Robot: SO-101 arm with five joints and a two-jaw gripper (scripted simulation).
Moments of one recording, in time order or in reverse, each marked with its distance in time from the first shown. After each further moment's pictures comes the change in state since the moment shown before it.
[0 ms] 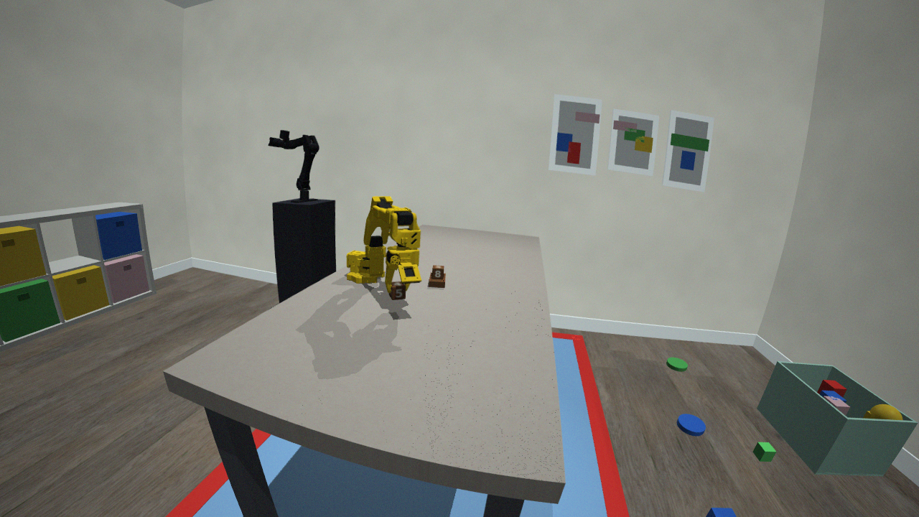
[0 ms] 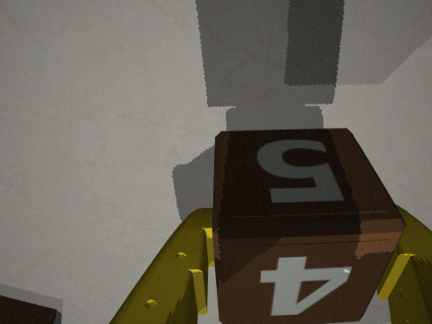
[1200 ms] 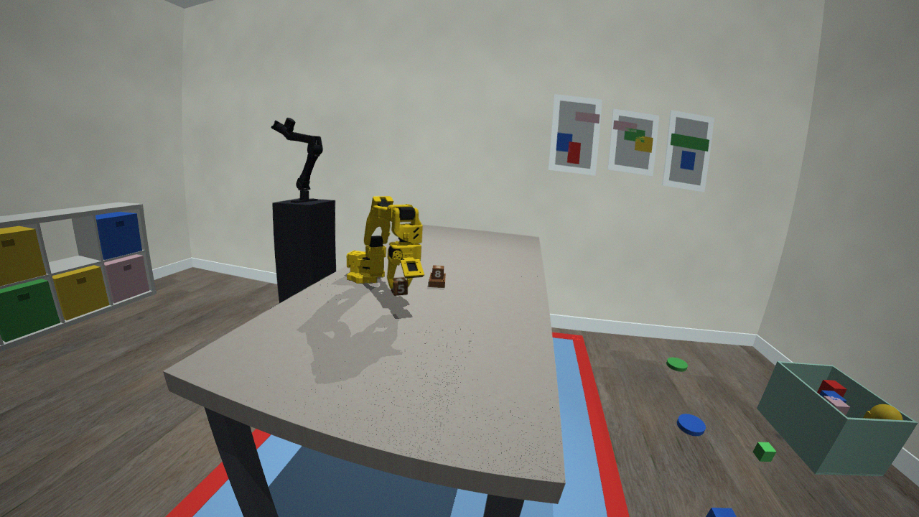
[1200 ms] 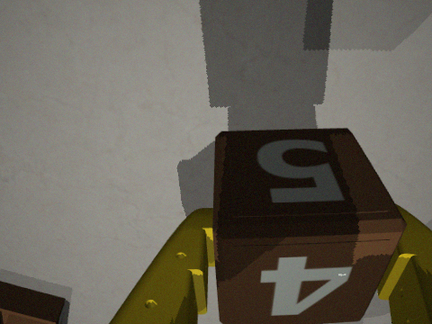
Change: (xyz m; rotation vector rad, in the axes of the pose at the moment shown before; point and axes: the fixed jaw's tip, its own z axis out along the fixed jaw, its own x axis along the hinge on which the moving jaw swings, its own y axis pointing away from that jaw) arm -0.001 0.004 -0.010 -0.002 -0.016 -0.014
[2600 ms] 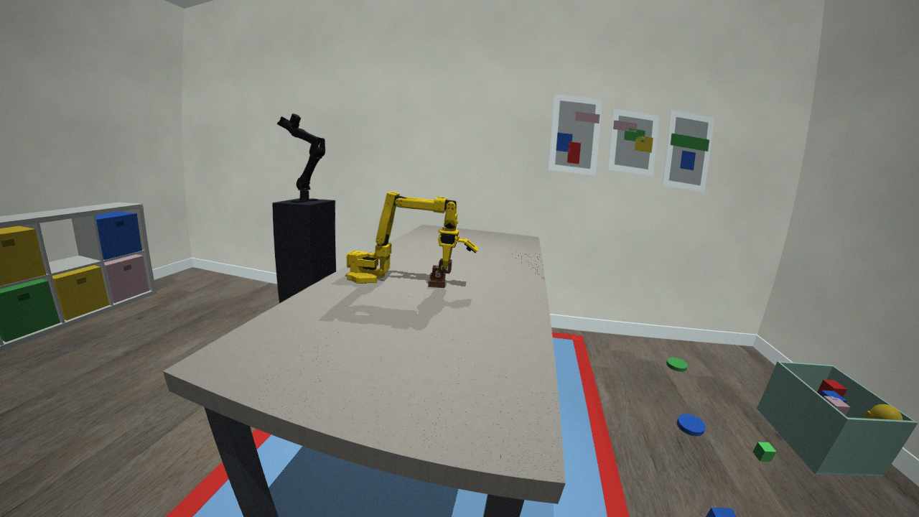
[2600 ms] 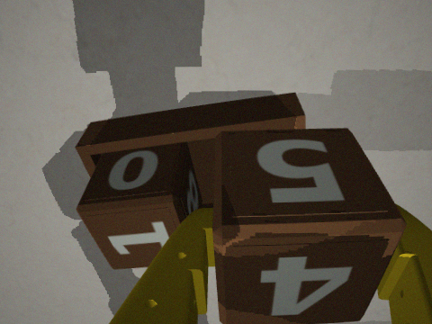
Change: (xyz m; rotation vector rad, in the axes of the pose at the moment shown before) arm 0.140 0.156 0.000 0.013 0.008 -1.043
